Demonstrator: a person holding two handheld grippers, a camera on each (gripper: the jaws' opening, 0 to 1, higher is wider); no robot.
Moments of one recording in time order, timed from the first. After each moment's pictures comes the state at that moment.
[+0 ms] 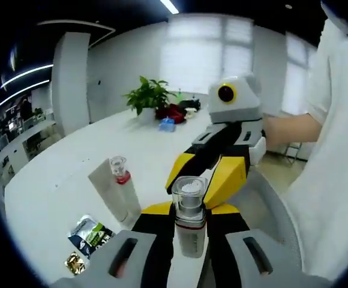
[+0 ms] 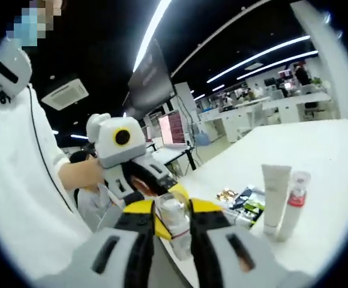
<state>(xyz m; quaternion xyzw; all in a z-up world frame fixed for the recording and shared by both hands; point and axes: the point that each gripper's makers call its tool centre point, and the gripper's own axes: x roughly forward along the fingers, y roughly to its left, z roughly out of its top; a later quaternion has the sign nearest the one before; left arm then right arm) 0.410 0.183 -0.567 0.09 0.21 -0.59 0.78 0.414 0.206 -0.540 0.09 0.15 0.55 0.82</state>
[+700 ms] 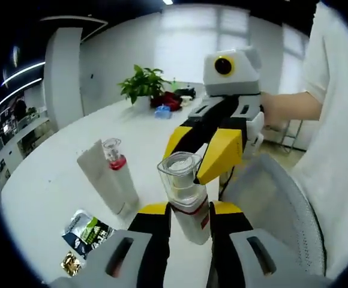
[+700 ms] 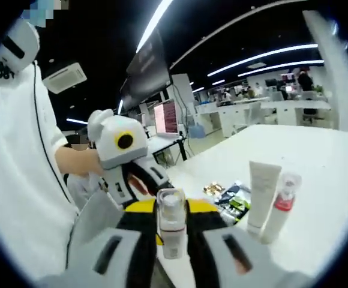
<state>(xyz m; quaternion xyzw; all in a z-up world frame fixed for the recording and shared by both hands) 0.421 0.180 -0.611 0.12 0.23 -0.60 0.76 0.431 0.197 -0.563 0.02 0.16 0.54 0.82</state>
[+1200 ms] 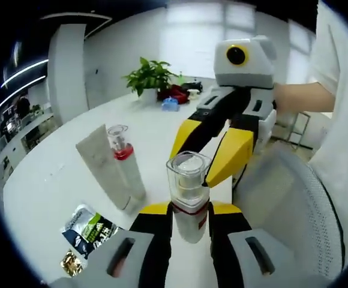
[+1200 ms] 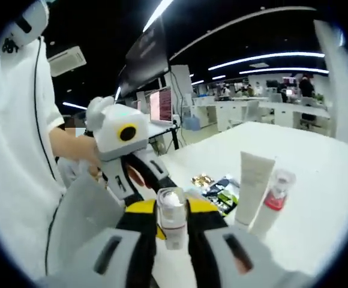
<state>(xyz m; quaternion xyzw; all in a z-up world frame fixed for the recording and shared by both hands) 0.445 0.178 -0.640 0.13 0.24 -0.57 0.77 0.448 0.191 -0.594 -0.04 0.17 0.53 0.83</state>
